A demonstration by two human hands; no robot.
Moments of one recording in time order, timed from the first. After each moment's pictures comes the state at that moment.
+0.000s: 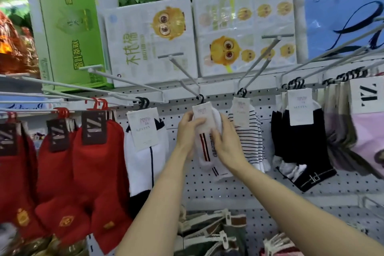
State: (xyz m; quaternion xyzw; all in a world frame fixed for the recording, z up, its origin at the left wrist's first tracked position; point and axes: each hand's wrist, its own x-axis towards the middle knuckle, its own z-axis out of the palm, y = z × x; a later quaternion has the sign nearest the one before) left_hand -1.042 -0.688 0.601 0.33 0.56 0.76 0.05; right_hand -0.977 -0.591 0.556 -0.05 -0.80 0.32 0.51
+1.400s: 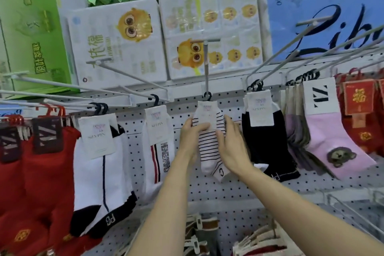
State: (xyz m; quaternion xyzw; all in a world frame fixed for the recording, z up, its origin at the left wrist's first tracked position) left_hand -0.994 -0.610 0.590 0.32 0.55 0.77 0.09; right_hand -0.923 -0.516 0.549 -0.11 -0.80 0.28 0.51
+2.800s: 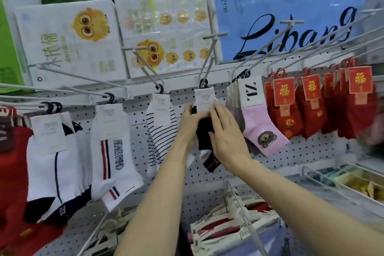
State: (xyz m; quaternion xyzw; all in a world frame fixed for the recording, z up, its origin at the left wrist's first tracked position) left_hand -0.910 -0.543 0.593 0.44 0.51 0.73 0.15; right_hand -0.818 -0.469 0.533 -0.11 -0.83 -0.03 0.55
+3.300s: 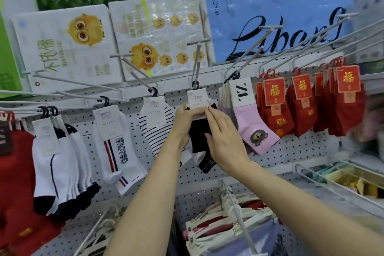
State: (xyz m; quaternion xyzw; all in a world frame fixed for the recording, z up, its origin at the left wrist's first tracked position) left_hand -0.890 -0.550 0.610 0.43 0.53 0.72 0.15; right_hand -0.794 -0.477 0.532 -0.10 -0.82 -0.04 0.57
